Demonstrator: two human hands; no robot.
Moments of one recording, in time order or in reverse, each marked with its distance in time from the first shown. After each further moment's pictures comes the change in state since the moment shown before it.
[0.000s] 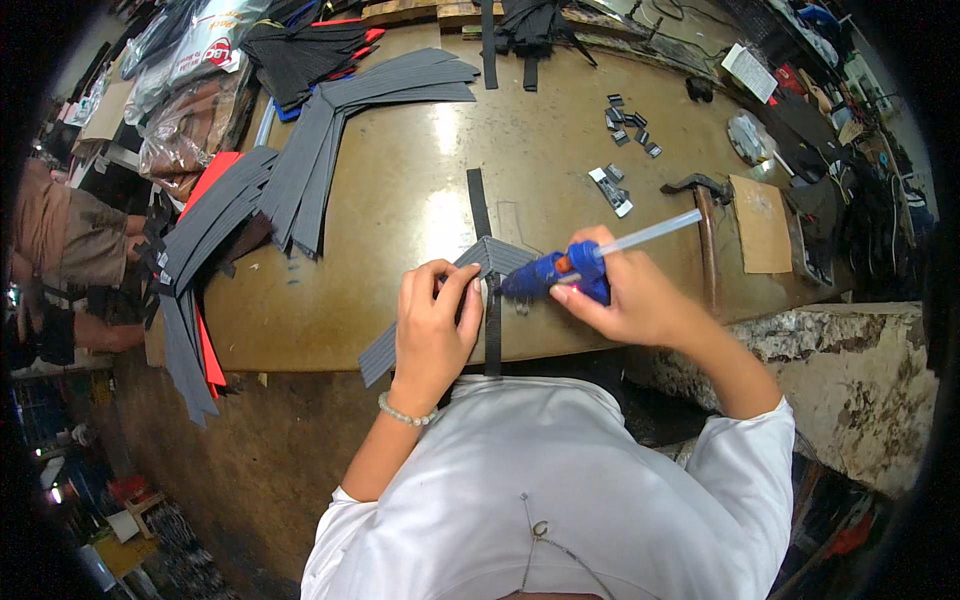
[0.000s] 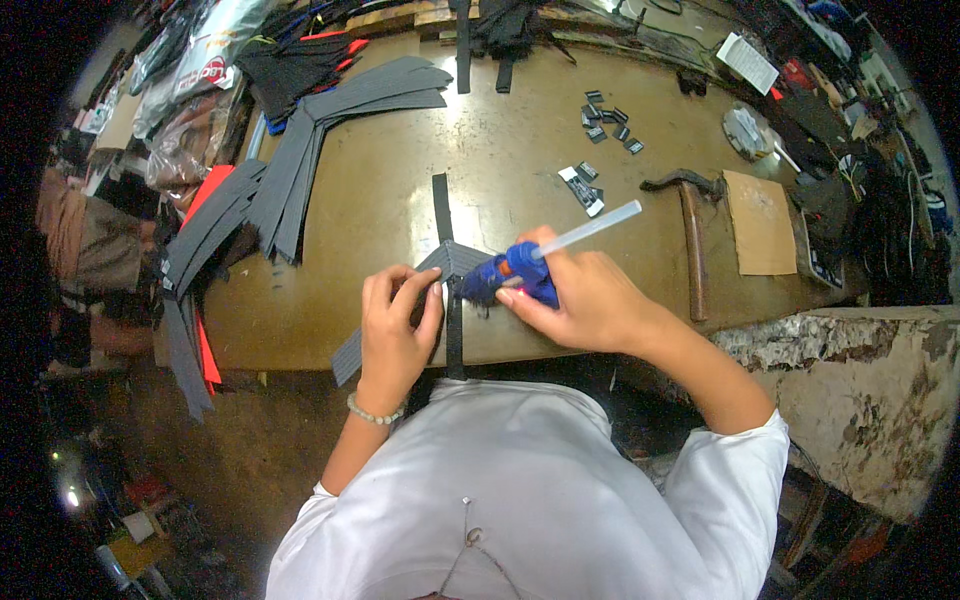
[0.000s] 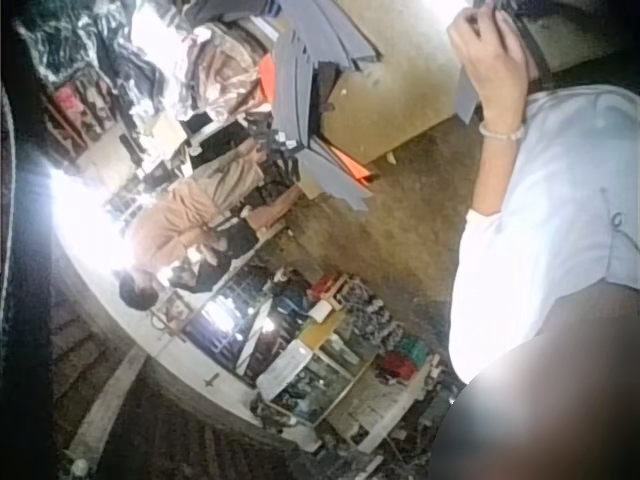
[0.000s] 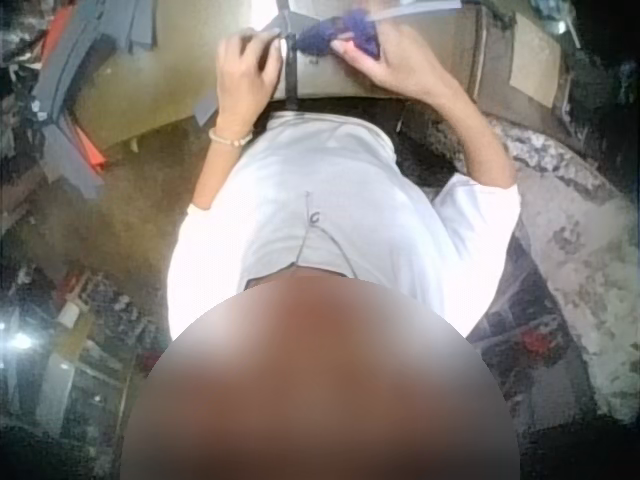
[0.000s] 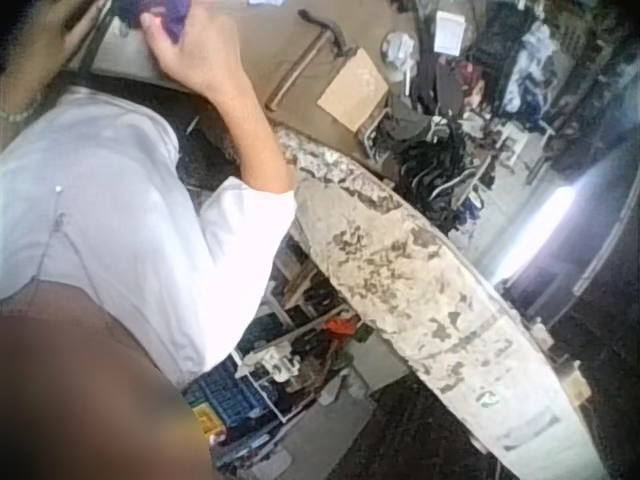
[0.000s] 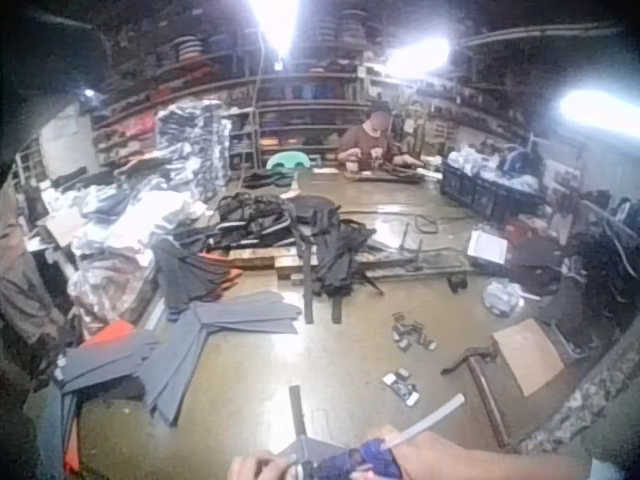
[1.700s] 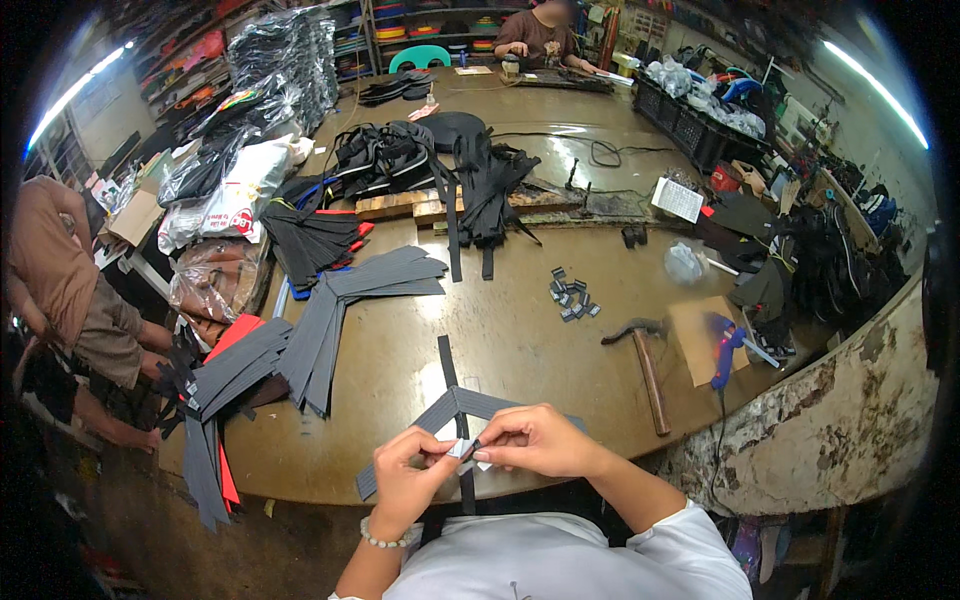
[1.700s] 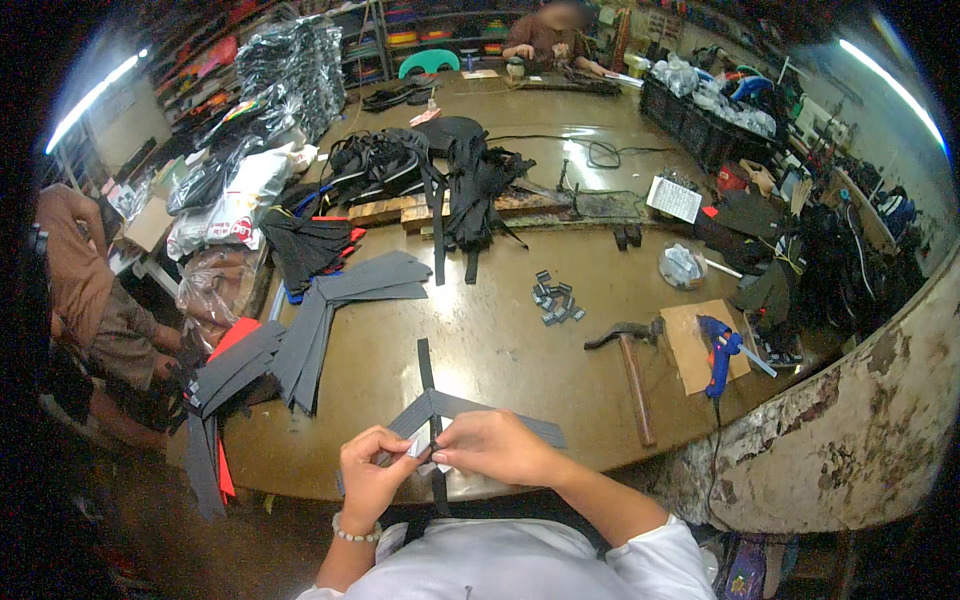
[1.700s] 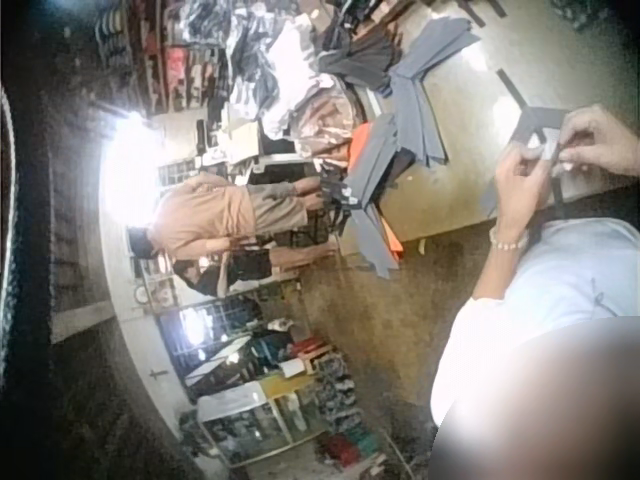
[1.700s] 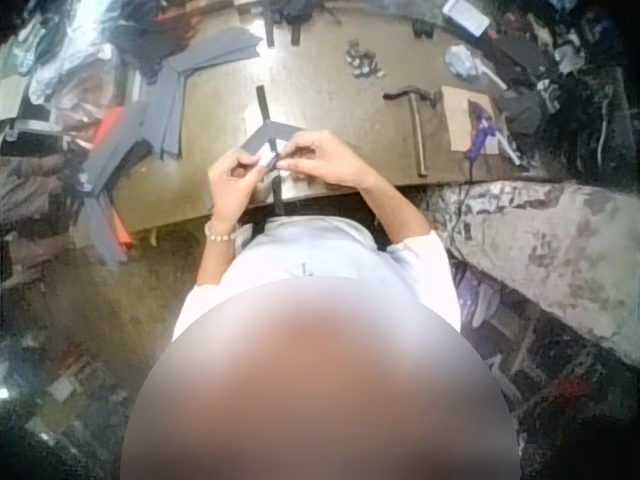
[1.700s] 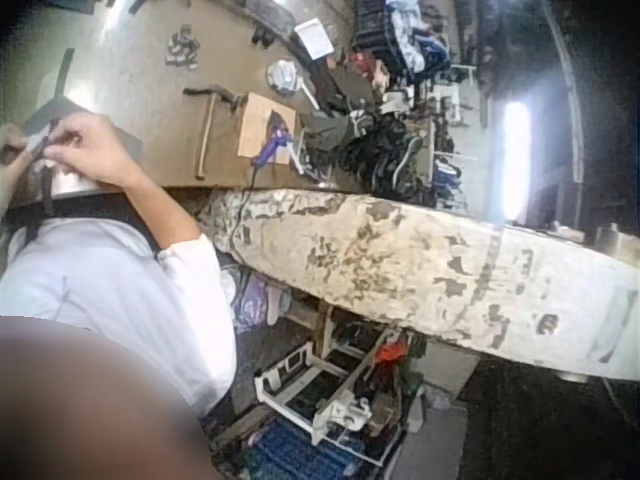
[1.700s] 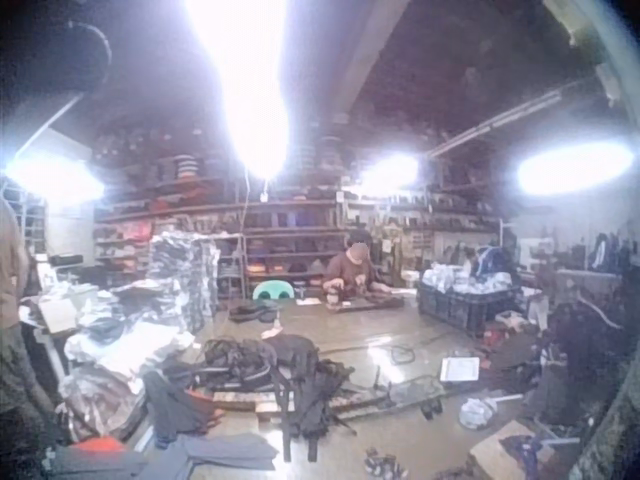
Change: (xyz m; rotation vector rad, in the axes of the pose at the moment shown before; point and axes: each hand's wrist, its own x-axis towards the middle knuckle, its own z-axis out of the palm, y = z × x) left_hand 0.024 0.026 -0.039 -0.523 -0.030 -0.087; right_hand 0.008 -0.018 0.015 0.597 -0.139 0.010
